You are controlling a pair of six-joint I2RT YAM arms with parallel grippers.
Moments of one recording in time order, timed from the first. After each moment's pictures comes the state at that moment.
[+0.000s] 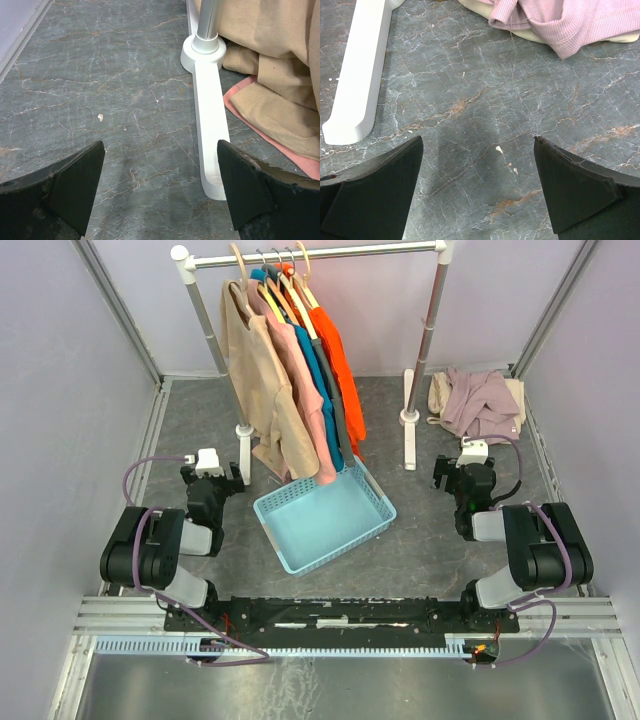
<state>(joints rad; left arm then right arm) -0.07 1.52 0.21 1.15 -0.18 -0.01 0.04 1.52 0.34 0.82 0.16 0.01</state>
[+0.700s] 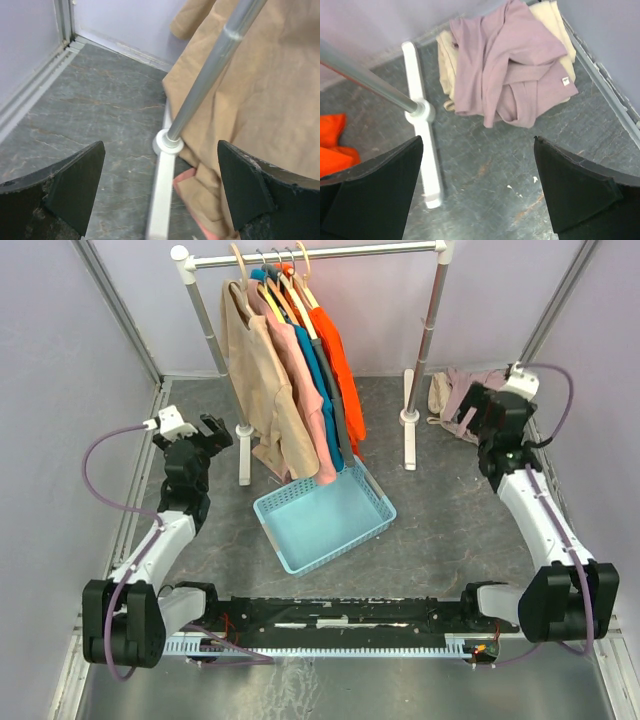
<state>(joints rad) -0.07 1.11 0.56 0.52 -0.28 -0.26 0.04 1.23 0.92 -0.01 0.33 0.26</state>
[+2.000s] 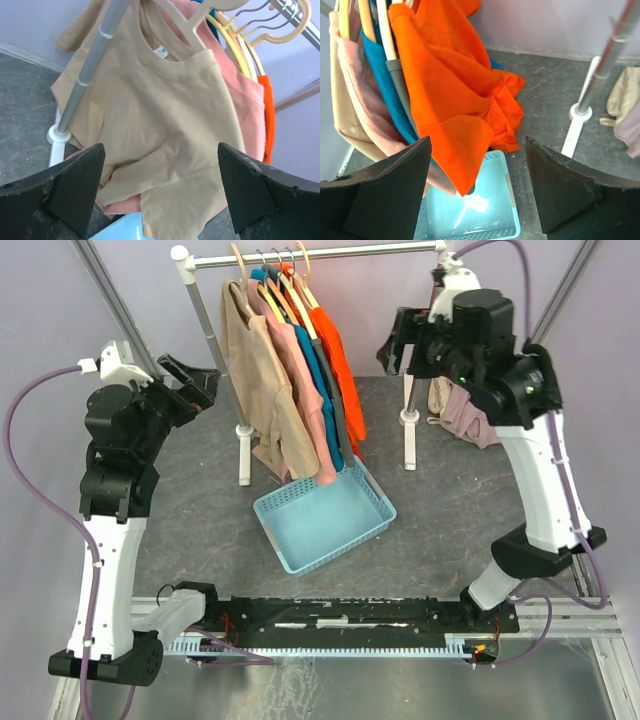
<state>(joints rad) -0.09 0.99 1.43 -0.50 0.03 -0.60 0.49 1.62 2.37 -1.06 0.11 0.33</state>
